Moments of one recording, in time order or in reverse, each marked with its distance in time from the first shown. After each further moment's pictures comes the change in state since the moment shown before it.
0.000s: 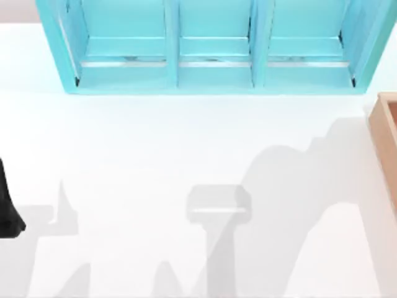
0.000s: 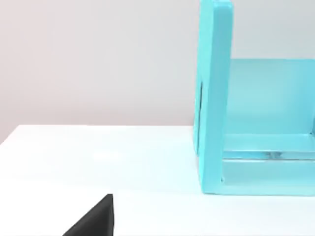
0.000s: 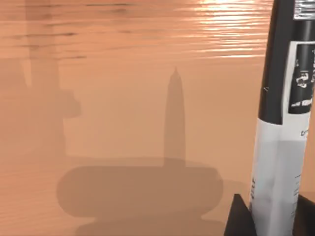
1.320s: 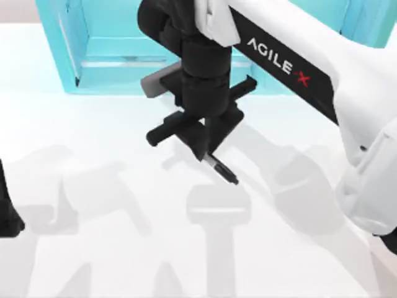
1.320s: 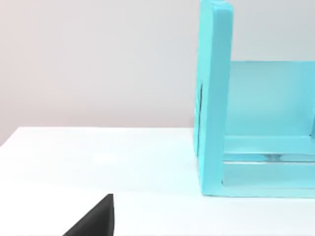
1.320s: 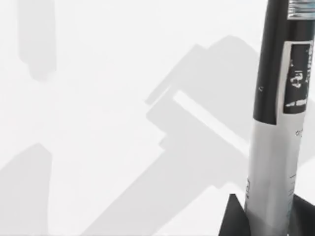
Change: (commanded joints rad) left arm 0.000 0.000 0.000 0.000 0.000 0.000; right arm 1.065 0.457 0.718 -0.122 -0.201 -1.187
